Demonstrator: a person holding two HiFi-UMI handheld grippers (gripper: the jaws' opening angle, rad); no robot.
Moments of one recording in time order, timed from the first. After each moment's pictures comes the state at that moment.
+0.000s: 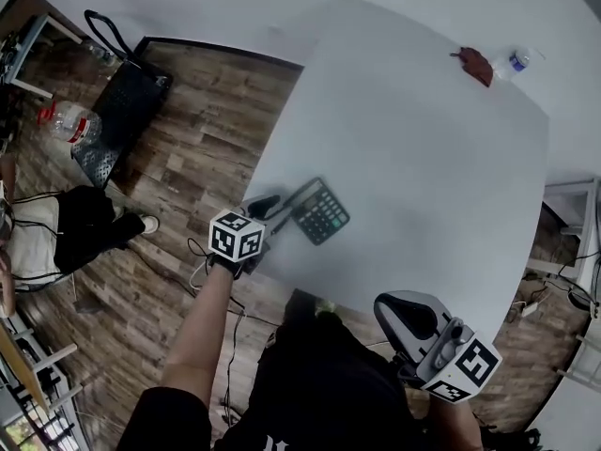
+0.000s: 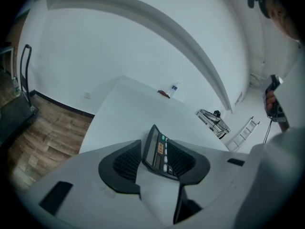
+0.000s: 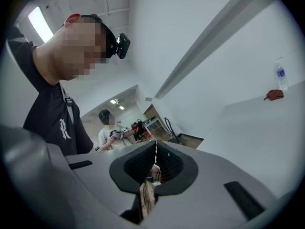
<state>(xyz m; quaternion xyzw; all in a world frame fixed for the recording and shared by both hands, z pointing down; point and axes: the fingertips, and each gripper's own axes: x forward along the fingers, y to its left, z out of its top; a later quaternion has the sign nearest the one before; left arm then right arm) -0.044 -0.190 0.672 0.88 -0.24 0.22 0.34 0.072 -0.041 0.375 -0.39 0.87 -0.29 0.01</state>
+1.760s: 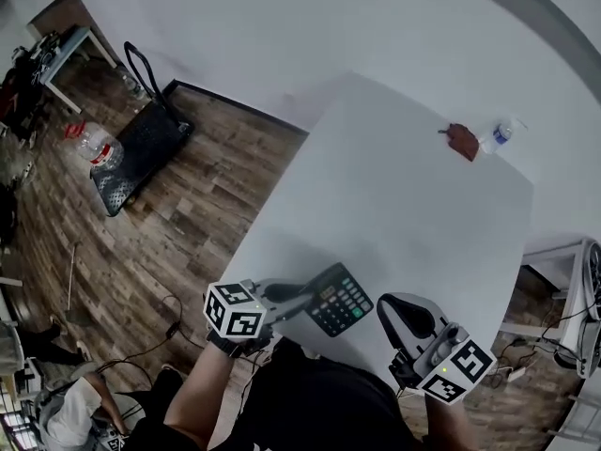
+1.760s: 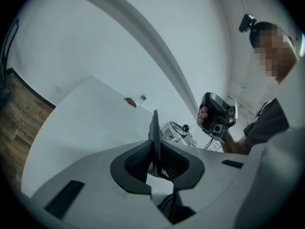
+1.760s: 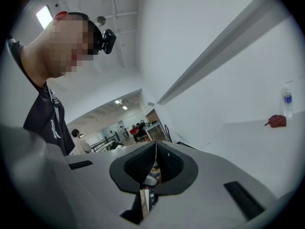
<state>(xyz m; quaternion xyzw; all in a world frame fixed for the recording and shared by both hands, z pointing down) 0.044 -0.103 0.498 0.90 -0.12 0.13 0.41 0.138 -0.097 0.337 -0.39 0.89 -0.23 0.01</state>
